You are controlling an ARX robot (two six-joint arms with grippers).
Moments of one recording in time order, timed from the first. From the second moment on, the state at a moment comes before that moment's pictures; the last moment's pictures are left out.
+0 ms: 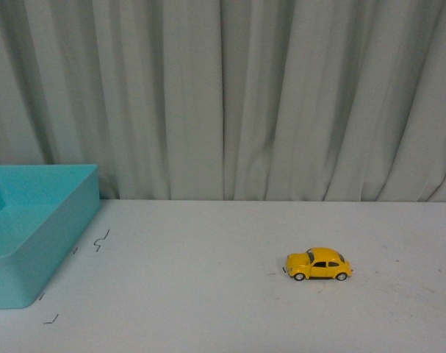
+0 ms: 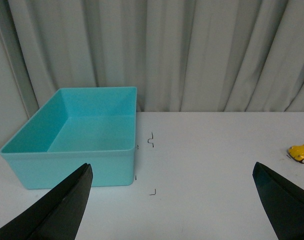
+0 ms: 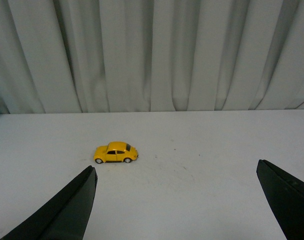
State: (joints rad) left arm 0.00 0.01 0.01 0.00 0.00 0.00; right arm 0.00 0.00 0.01 0.00 0.00 -0.01
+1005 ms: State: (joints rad) left arm 0.00 0.01 0.01 0.00 0.00 0.00; right arm 0.00 0.00 0.01 0.00 0.00 -0.01
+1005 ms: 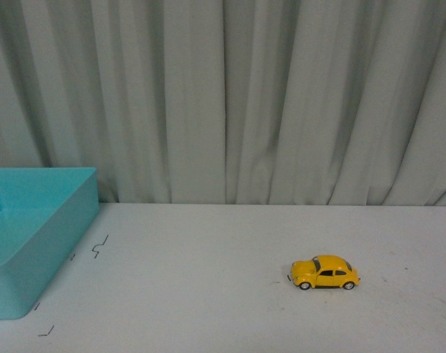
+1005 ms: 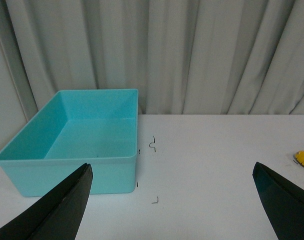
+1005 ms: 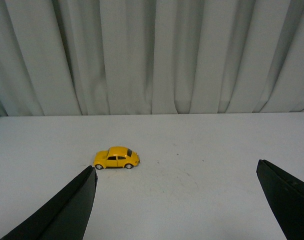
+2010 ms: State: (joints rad) left arm 0.00 0.01 0.01 0.00 0.00 0.00; right arm 0.00 0.00 0.01 0.00 0.00 -0.01
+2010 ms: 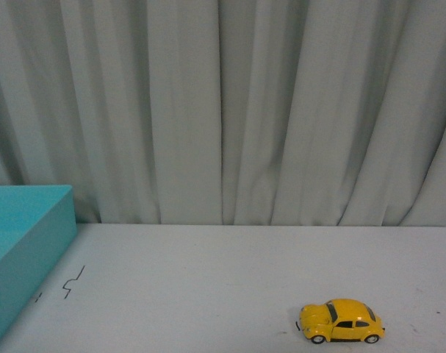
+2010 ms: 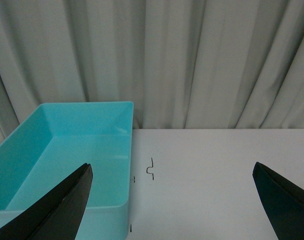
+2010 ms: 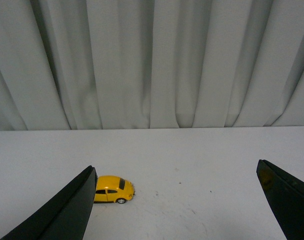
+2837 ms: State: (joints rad) left arm 0.00 0.01 0.01 0.00 0.00 0.00; right arm 0.00 0.00 0.01 0.00 0.00 -0.01
